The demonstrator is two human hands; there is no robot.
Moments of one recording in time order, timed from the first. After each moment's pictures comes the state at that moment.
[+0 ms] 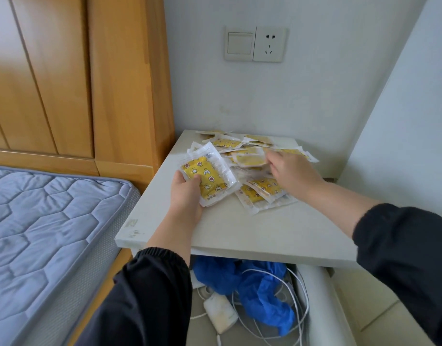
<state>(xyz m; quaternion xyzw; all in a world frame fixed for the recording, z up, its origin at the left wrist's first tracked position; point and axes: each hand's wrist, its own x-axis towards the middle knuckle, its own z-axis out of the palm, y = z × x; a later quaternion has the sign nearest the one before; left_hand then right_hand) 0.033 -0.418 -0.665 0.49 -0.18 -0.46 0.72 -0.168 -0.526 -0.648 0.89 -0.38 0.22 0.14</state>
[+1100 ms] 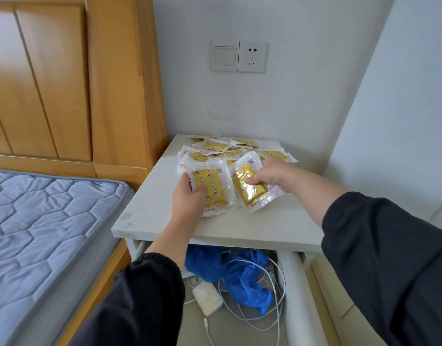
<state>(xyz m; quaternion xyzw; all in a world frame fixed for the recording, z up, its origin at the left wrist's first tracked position) -0.004 -0.380 -0.661 0.65 -0.37 -0.31 0.59 -0.164 -0.497 -0.617 0.69 -0.61 0.19 -0.35</state>
